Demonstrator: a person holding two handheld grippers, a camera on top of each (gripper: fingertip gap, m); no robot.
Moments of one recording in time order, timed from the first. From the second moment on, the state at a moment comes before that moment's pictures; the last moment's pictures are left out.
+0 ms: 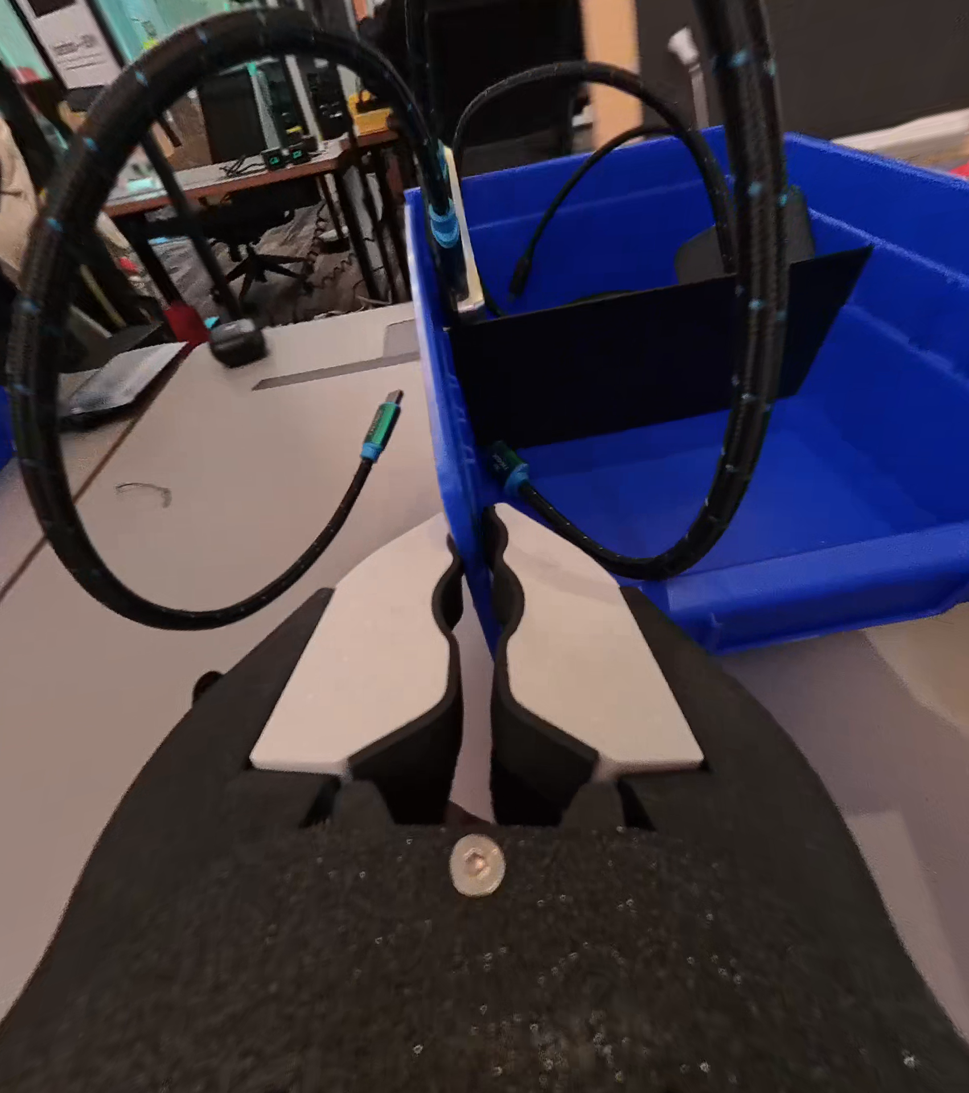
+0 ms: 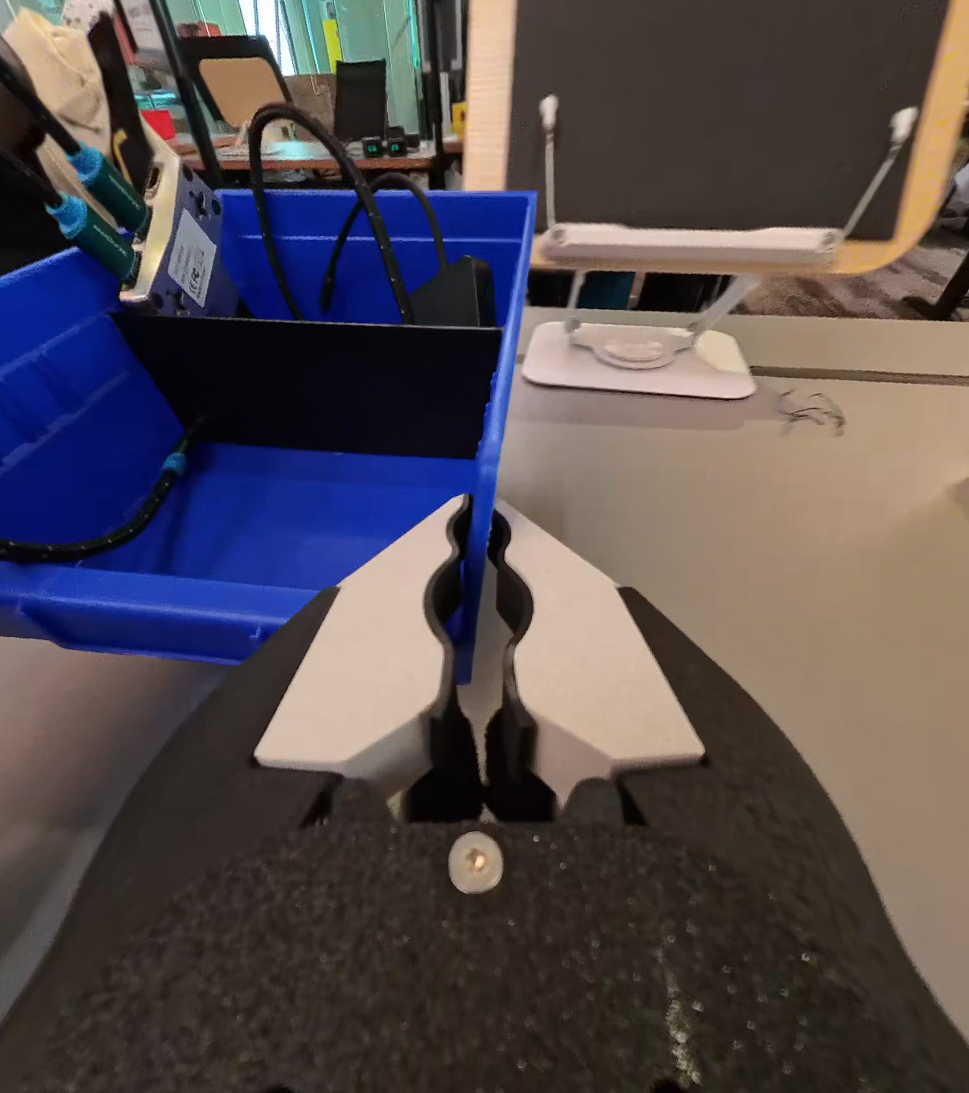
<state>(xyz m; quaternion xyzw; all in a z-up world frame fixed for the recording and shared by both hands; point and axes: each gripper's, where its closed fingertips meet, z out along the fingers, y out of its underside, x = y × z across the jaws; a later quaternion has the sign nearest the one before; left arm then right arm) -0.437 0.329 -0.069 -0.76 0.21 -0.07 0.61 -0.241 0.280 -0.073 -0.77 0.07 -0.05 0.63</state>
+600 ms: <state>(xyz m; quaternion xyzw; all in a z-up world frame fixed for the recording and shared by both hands) -0.497 0.358 -0.095 -0.79 0.03 -0.26 0.56 -0.277 0.280 -0.096 -0.78 -0.03 0.11 0.61</state>
